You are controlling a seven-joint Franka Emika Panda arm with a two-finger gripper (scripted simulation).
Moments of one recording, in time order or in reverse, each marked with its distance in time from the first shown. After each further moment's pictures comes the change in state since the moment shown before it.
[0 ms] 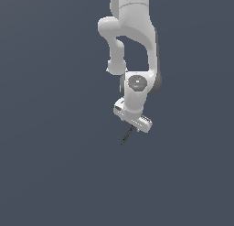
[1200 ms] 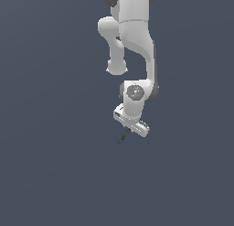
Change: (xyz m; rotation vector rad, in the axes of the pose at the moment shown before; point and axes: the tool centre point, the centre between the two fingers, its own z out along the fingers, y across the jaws) arm 0.001 0.002 0.046 0.000 0.001 0.007
